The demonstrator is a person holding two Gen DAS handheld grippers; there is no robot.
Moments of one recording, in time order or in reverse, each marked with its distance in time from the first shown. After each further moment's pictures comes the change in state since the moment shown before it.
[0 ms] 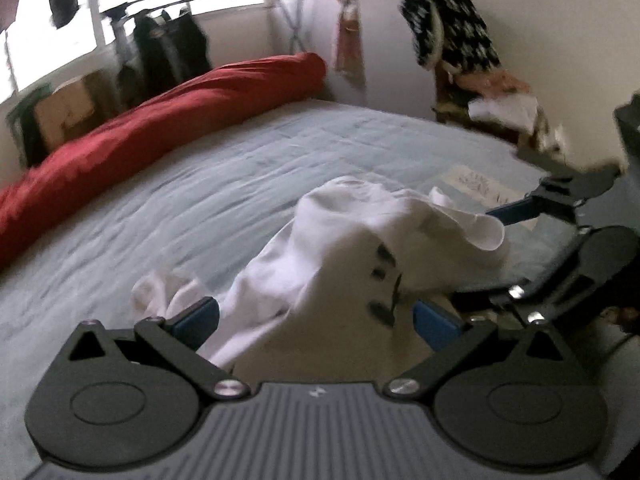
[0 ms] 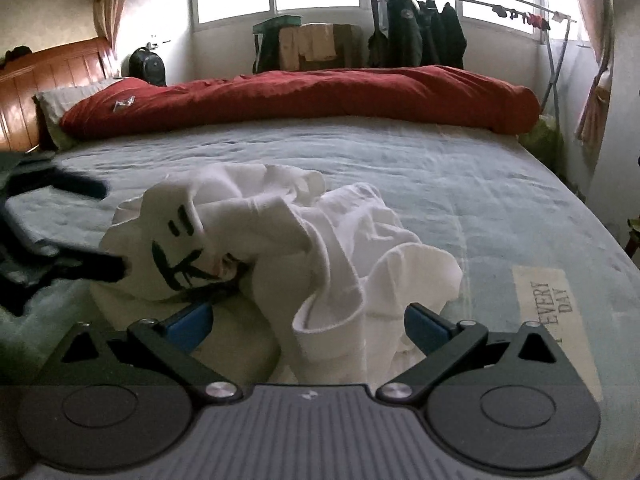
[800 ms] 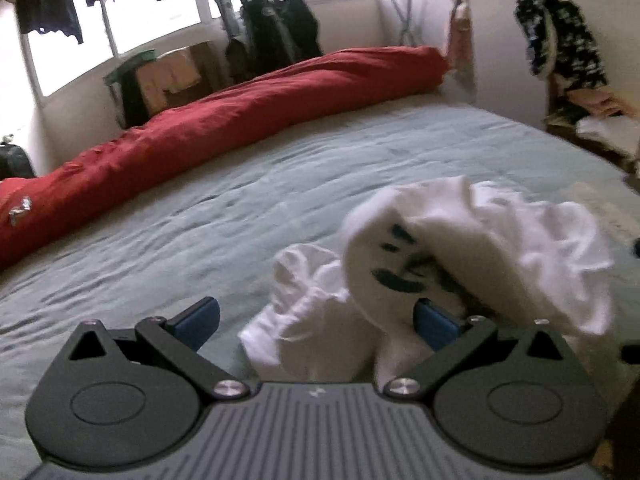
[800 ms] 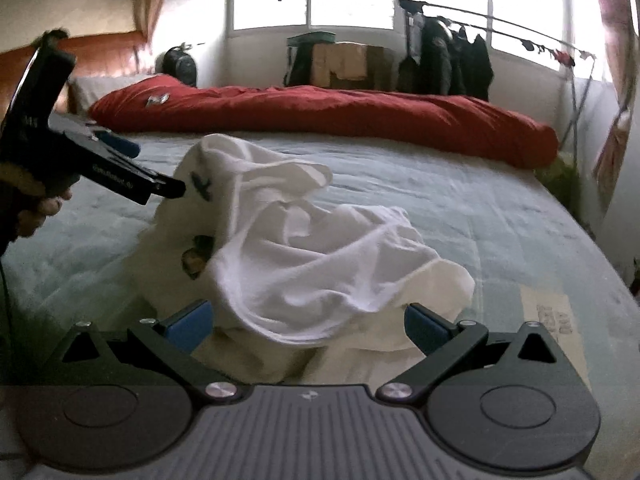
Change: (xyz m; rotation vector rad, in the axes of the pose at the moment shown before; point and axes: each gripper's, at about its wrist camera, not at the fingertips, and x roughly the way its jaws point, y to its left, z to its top) left arm -0.022 0.063 -0.022 -0.185 0.024 0.256; right arm -0.027 0.026 -0.008 -0.136 -0.052 0.038
